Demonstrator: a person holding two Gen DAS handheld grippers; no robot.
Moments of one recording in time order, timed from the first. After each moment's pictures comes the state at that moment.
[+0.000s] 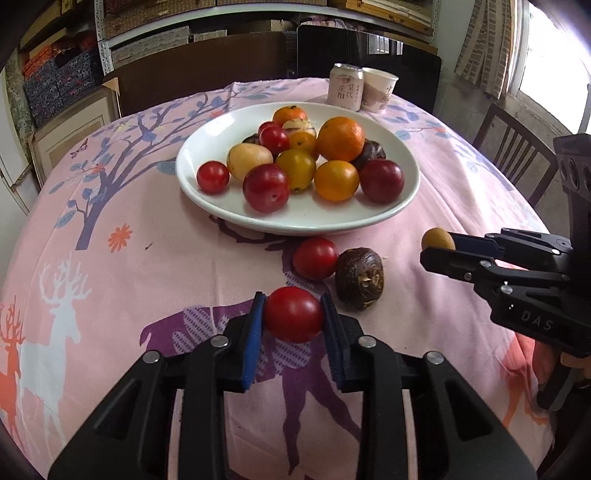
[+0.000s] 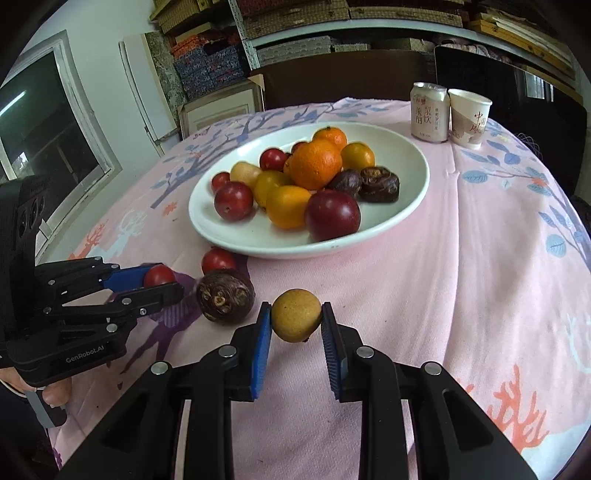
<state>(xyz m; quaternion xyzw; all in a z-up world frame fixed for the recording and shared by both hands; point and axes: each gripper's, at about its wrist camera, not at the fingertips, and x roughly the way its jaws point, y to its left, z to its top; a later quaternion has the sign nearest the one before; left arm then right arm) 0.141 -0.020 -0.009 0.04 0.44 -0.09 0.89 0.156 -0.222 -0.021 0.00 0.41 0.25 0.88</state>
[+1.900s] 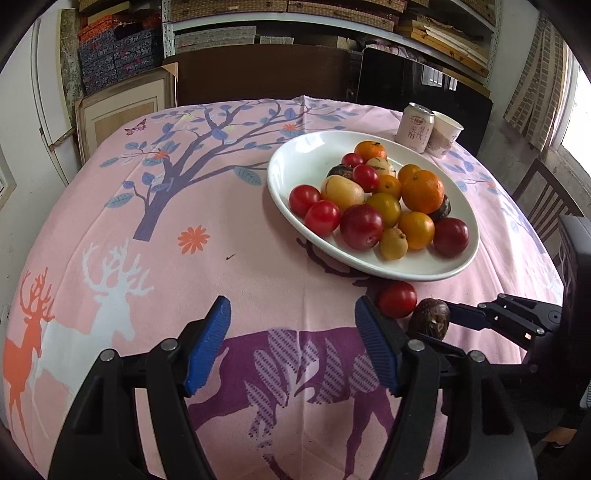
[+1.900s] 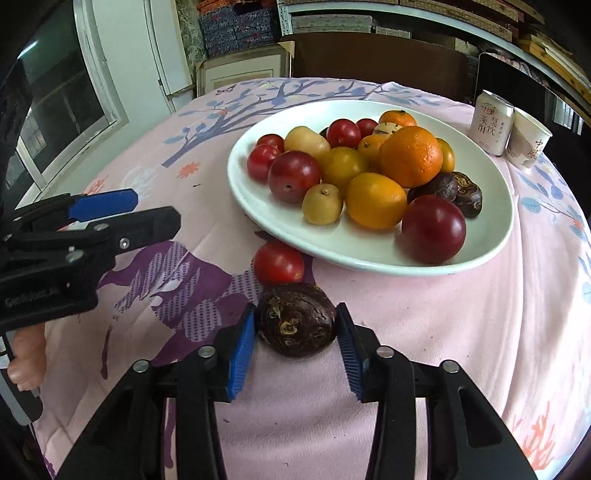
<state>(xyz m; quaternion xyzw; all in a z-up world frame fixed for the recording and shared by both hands) 0.153 0.035 0.002 -0.03 0.43 -0.01 0.90 0.170 -0.142 -0.039 -0.08 0.45 0.27 0.85</state>
